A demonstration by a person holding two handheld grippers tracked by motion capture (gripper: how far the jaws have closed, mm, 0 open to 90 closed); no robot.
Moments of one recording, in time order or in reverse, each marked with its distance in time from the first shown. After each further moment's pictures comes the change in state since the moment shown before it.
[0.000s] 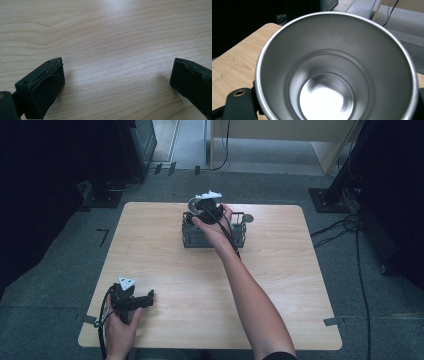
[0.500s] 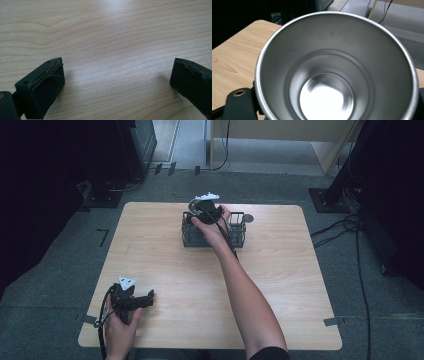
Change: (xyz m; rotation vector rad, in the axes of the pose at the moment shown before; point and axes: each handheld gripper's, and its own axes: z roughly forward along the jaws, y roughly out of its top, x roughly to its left) left arm 0.000 0.000 0.000 0.000 0.000 0.000; right arm -0.006 -0.010 0.030 0.008 -0.032 0.020
